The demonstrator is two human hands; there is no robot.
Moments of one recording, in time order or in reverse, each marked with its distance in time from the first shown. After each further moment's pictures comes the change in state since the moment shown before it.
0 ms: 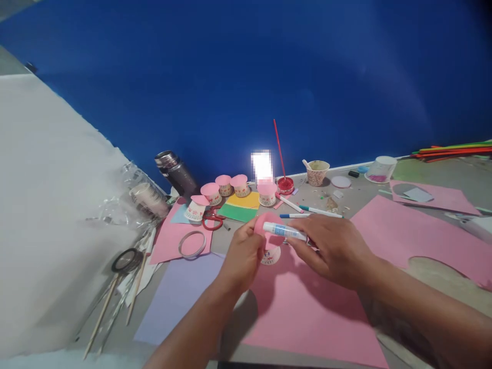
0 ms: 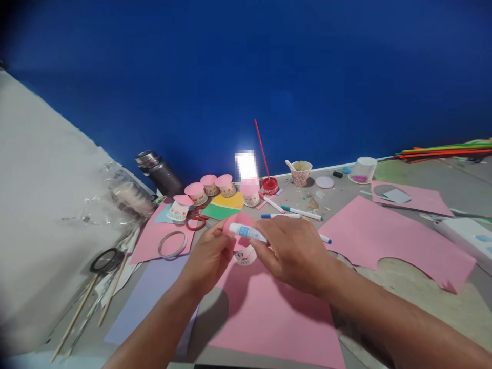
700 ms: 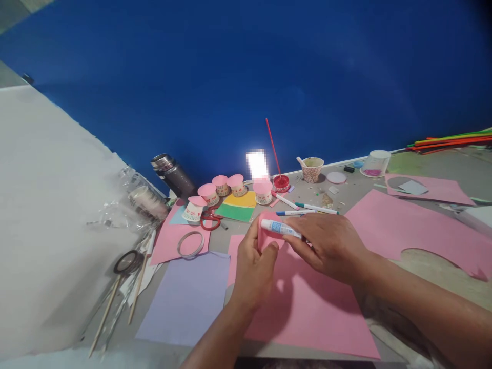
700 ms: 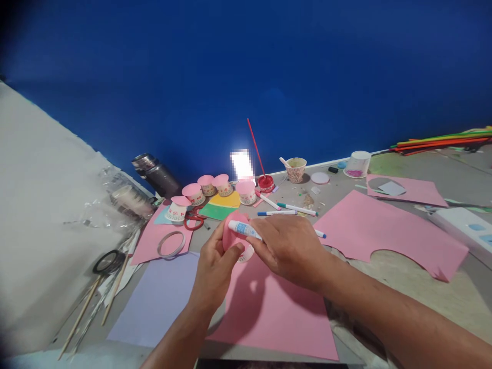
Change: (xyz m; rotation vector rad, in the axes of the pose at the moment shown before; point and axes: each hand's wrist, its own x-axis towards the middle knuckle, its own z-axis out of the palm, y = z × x) left_hand -0.024 -0.014 0.028 0.325 0.132 0.208; right_hand -0.010 0.008 0.004 -0.055 0.102 -0.058
